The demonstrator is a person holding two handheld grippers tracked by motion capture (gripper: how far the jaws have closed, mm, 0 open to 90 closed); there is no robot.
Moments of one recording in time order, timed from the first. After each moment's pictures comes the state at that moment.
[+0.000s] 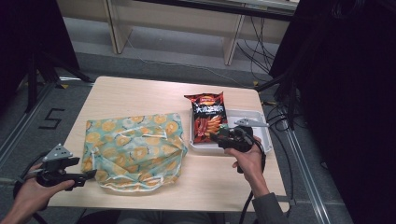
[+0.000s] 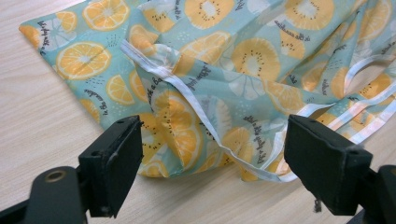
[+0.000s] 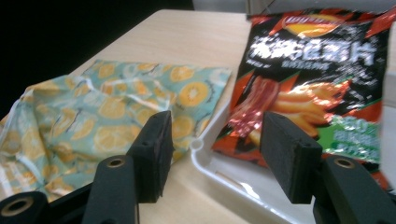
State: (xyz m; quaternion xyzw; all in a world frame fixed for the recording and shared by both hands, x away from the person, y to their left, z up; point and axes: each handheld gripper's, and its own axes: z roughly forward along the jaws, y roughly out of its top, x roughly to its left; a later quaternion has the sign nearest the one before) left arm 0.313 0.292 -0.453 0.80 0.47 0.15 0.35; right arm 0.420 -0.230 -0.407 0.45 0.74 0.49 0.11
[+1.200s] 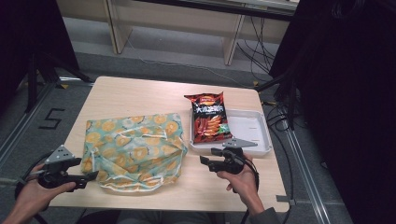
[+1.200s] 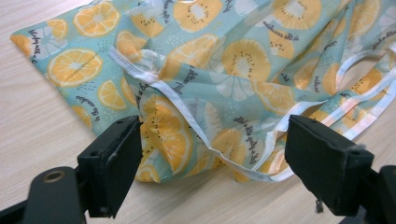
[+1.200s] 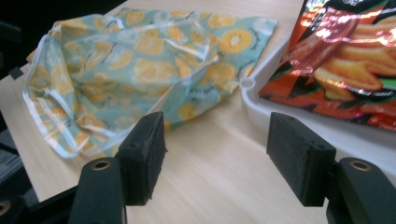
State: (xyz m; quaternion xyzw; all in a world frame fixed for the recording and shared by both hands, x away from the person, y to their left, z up) left arm 0.310 0.288 -0.453 0.81 0.45 0.16 0.35; right arm 0.374 -0.212 -0.439 0.40 0.79 0.46 0.09
